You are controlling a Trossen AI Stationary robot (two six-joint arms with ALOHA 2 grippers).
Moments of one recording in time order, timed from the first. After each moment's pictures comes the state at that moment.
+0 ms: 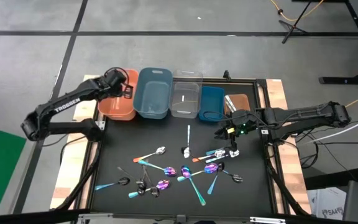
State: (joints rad) left arm 0.78 1.01 0.79 -0.83 -0.40 -0.59; right arm 0.06 1.02 0.74 -0.45 -0.10 0.31
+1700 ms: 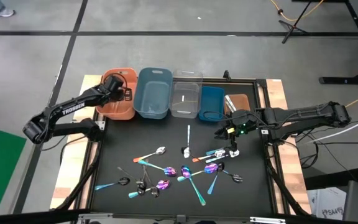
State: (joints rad) left arm 0.92 1.01 0.51 -0.48 -0.33 -0.59; right arm 0.06 1.02 0.74 -0.45 -0.10 0.31
